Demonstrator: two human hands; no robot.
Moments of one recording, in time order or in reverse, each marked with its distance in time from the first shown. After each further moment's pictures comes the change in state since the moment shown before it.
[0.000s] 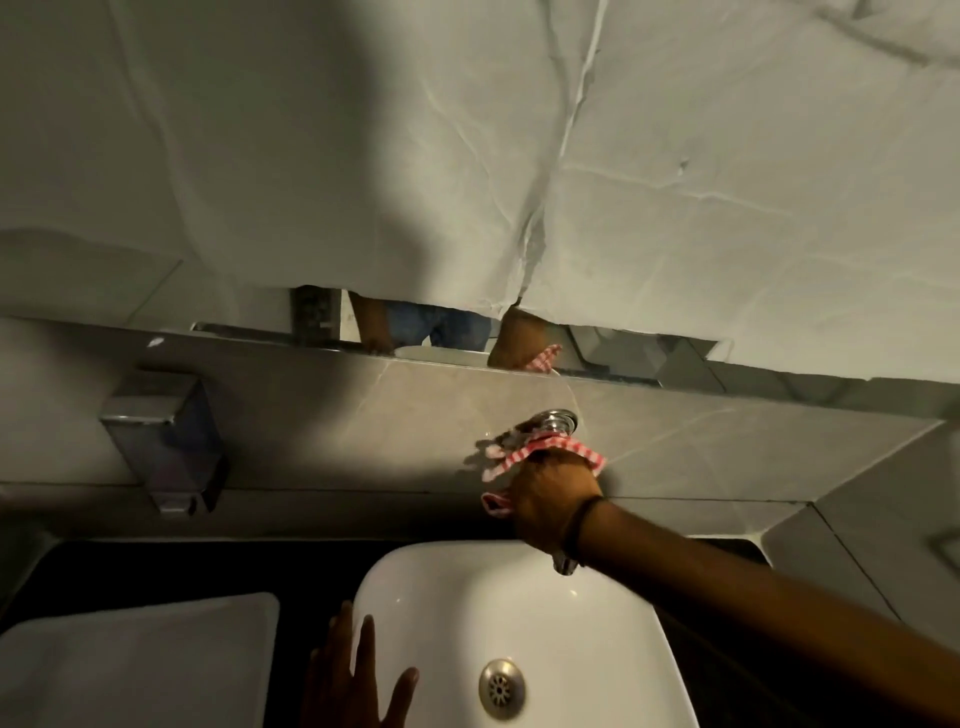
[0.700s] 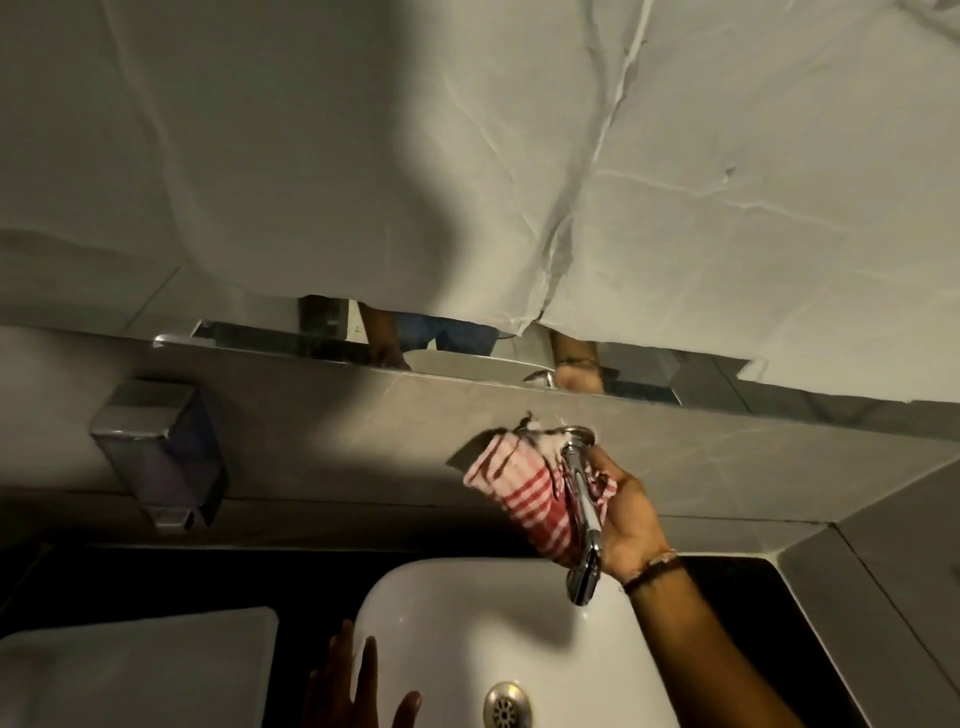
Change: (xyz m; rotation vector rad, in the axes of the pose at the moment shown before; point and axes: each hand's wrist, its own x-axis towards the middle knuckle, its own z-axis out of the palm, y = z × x) left_hand 0.007 -0.008 0.007 -0.033 0.158 0.159; right_hand 0.008 0.035 0.055 3.041 -0.298 0.174
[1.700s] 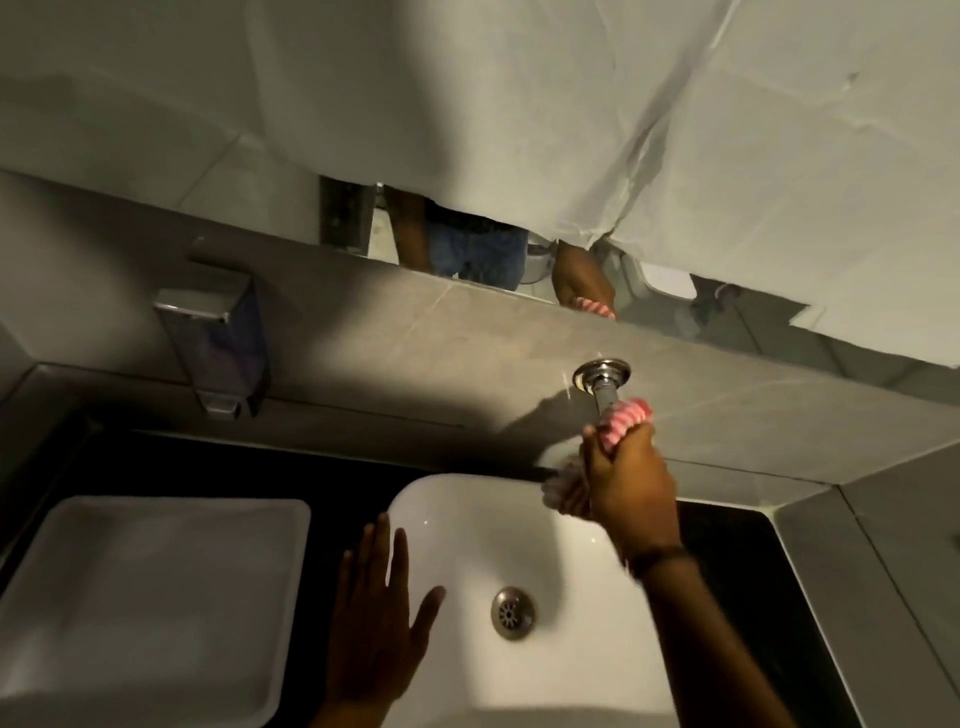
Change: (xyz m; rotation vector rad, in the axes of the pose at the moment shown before) left_hand -0.021 0.005 0.003 0.123 -0.029 -0.103; right_hand -0.035 0.064 0.015 -1.541 0.839 -0.580
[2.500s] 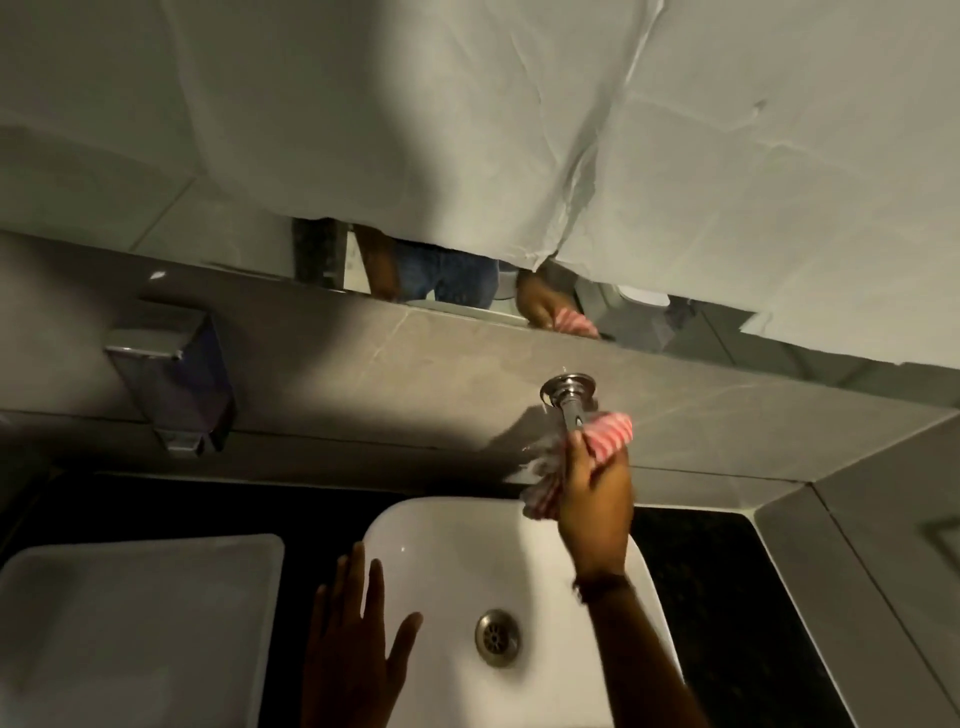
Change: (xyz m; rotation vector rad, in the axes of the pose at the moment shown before) left_hand 0.005 -0.004 0.009 0.063 -0.044 -0.020; right_hand -0.002 0.020 0.026 0.504 0.244 -0.016
